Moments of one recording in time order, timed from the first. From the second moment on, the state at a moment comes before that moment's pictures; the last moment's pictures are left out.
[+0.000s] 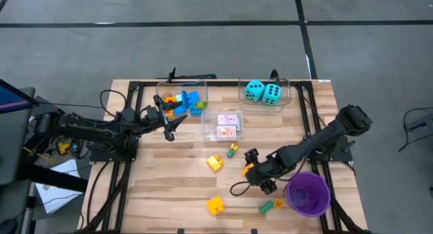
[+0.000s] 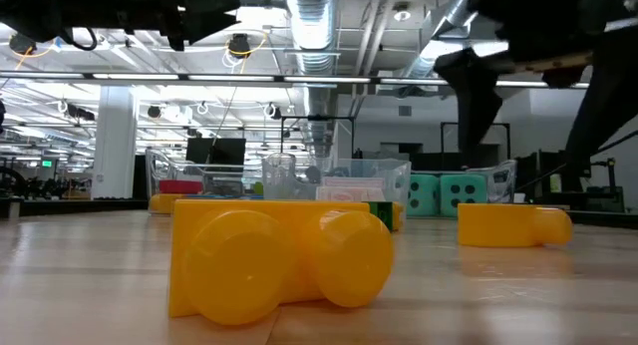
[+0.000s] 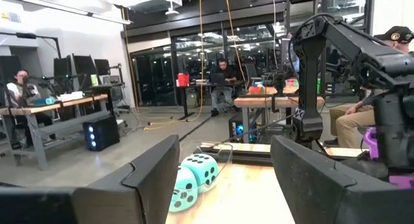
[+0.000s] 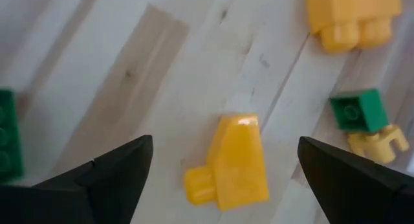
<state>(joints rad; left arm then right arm) 0.05 0.82 0.32 0.73 -0.32 0.15 0.47 1.60 1.00 -0.57 0.16 -0.09</state>
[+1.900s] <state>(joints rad) 0.05 0.83 0.32 0.67 -0.32 0.07 0.32 1.74 0.97 -0.56 0.08 -0.19</state>
